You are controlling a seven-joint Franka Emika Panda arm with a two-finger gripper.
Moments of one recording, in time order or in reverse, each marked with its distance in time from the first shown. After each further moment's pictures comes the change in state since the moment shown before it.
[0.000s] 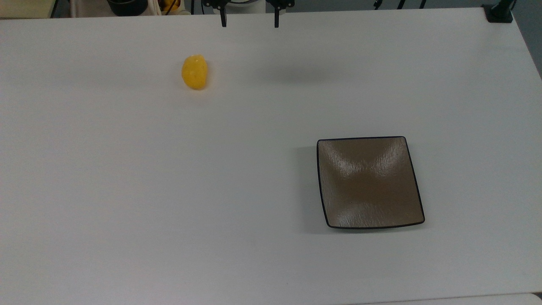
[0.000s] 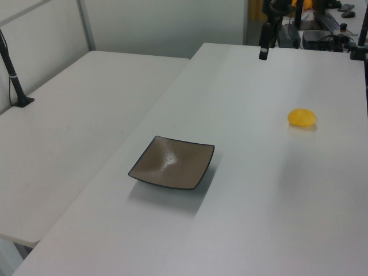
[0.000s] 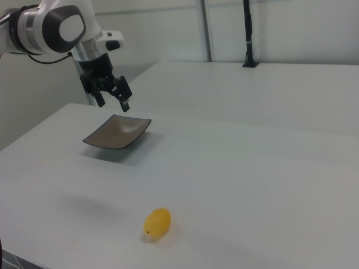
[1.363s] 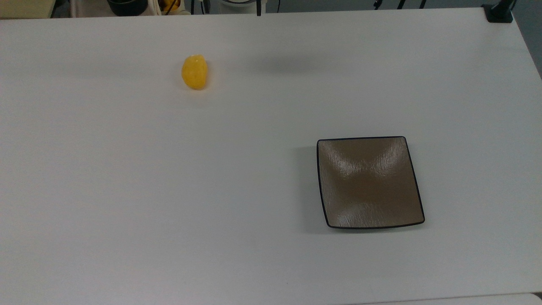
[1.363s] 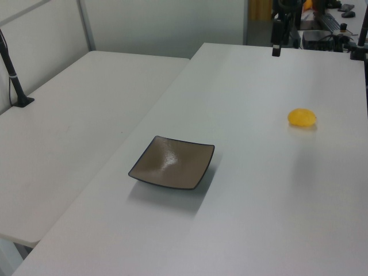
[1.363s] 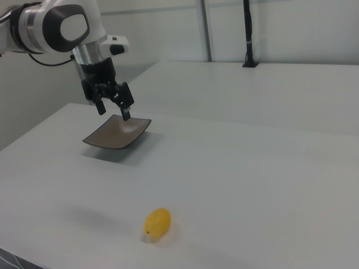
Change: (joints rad) arm -0.050 -0.040 0.000 -0.029 0.000 -0.099 -0.026
